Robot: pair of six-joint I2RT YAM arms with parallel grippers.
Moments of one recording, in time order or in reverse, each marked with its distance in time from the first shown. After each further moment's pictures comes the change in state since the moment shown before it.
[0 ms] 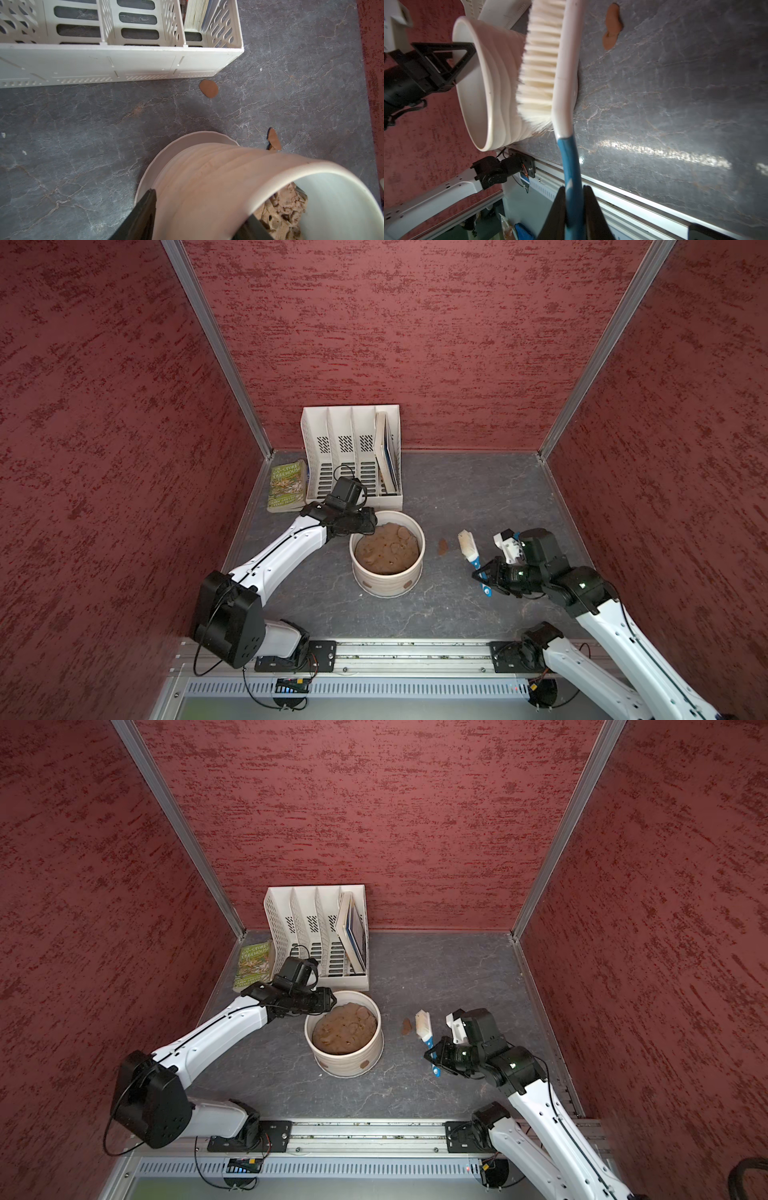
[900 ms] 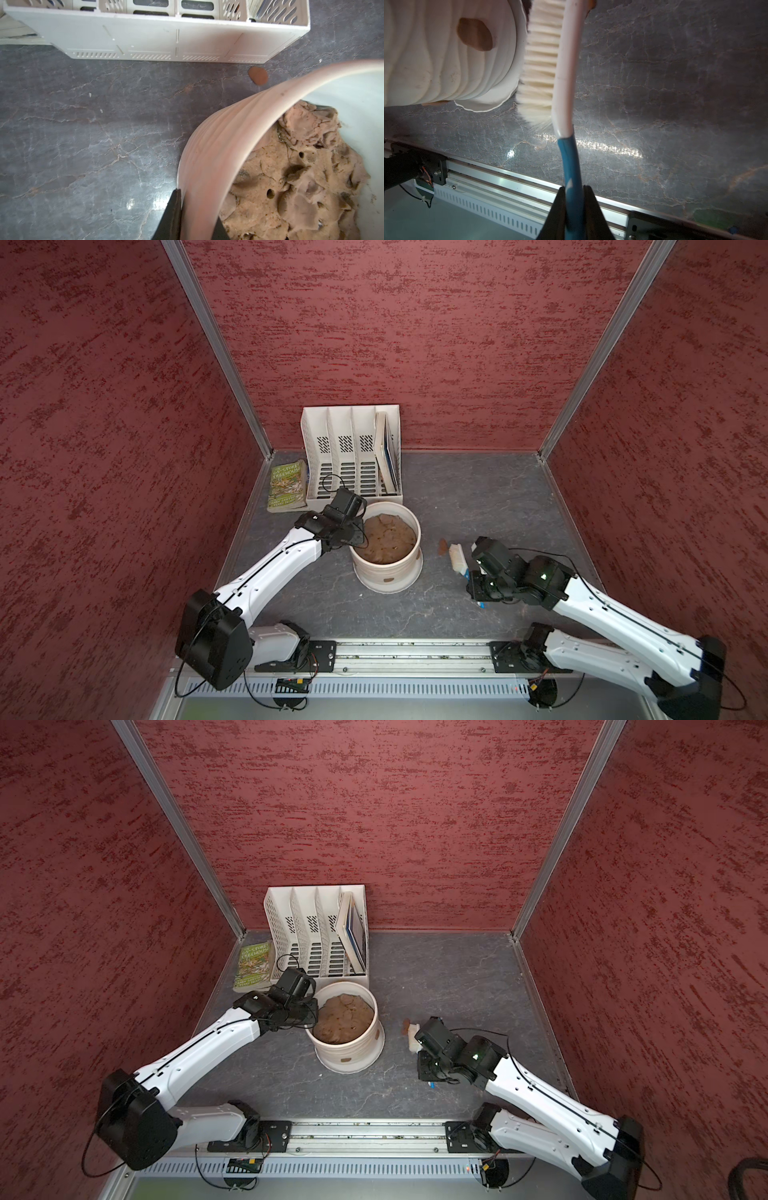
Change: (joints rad) left arm -0.055 -0.134 -0.069 -0.173 -0.235 -0.083; right arm 0.447 0.225 0.070 -0.055 0.444 0.048
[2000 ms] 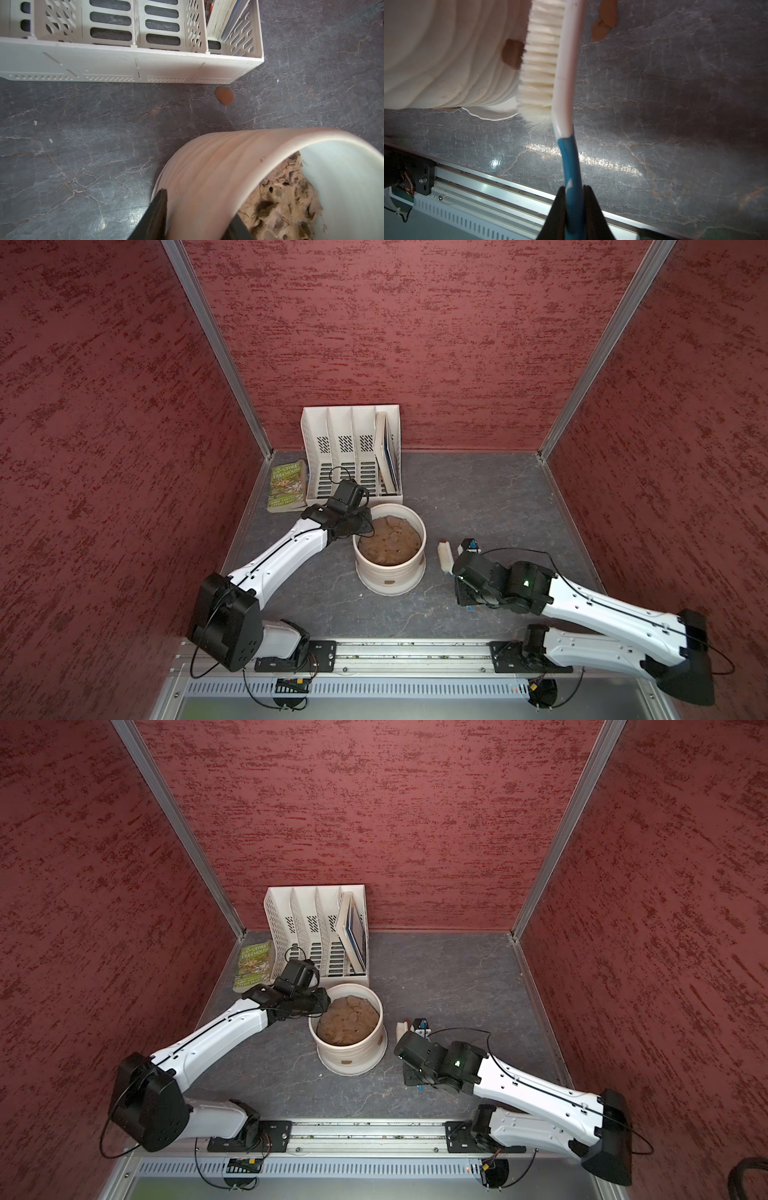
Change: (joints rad) left arm 0.034 0.108 0.044 0.172 0.142 0.013; right arm 0.187 0.077 0.016 0.064 0.155 0.100
